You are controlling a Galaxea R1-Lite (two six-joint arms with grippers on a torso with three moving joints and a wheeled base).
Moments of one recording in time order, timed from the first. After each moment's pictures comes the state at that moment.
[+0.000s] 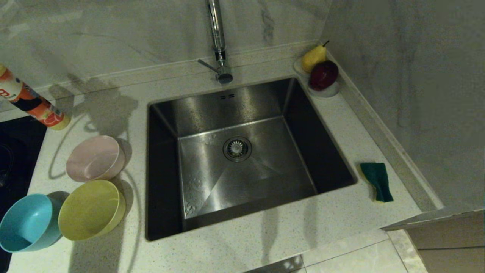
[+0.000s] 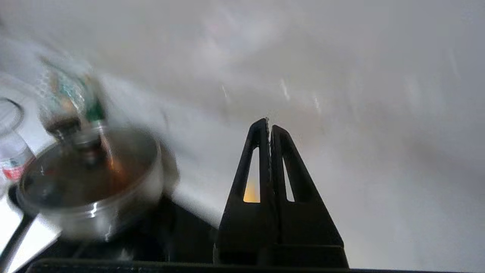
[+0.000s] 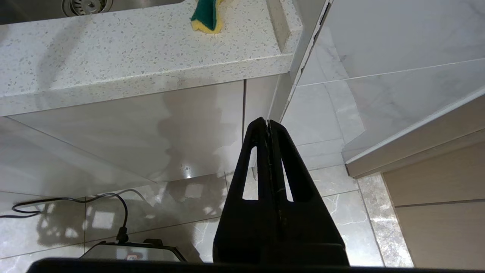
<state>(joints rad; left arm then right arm) 0.29 1.24 -1.40 -0.29 0.45 -0.15 0.00 0.00 0.00 0.00 0.00 0.00</state>
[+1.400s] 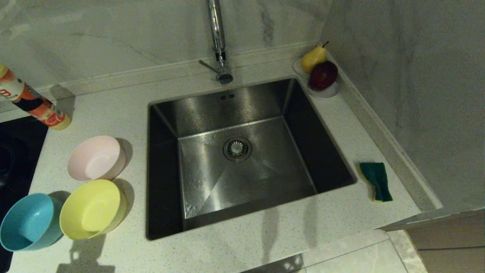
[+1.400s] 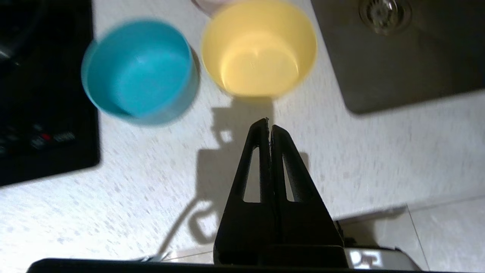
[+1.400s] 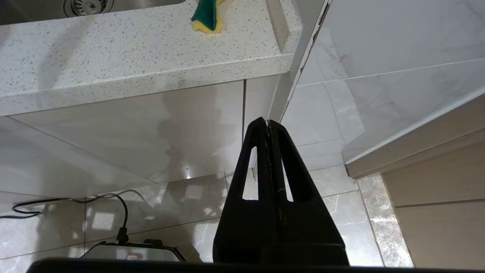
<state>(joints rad) 0.04 0.24 -0.17 0.01 0.00 0.05 0.00 0.00 0.00 0.00 0.00 0.00</state>
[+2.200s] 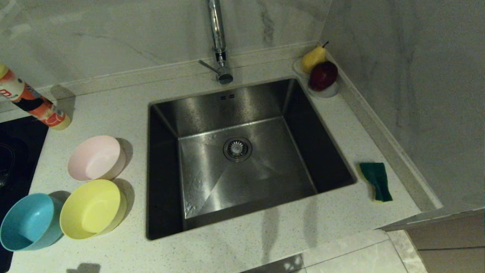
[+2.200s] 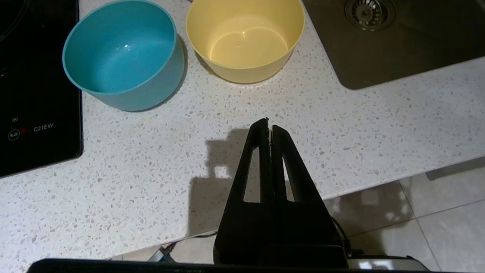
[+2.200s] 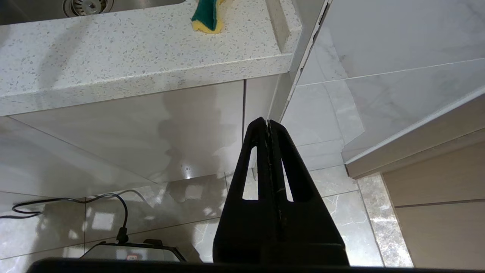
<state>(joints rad) 0.00 0.00 0.00 0.00 0.00 0.09 0.00 0.00 0.00 0.00 0.00 0.00</state>
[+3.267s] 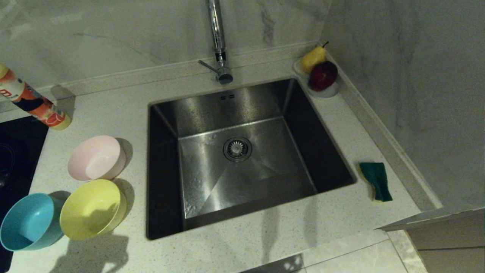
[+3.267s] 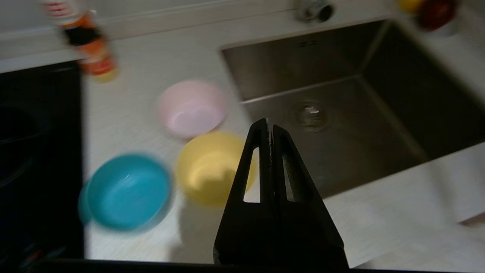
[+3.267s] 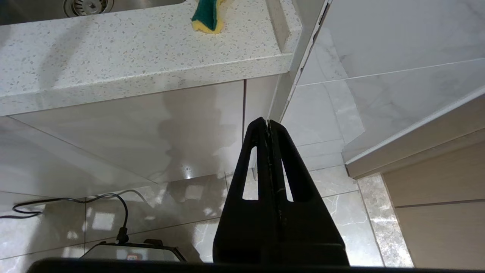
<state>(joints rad) 0.00 0.27 -0.49 0.00 -0.13 0.01 0.00 0.00 0.00 0.00 0.00 0.00</state>
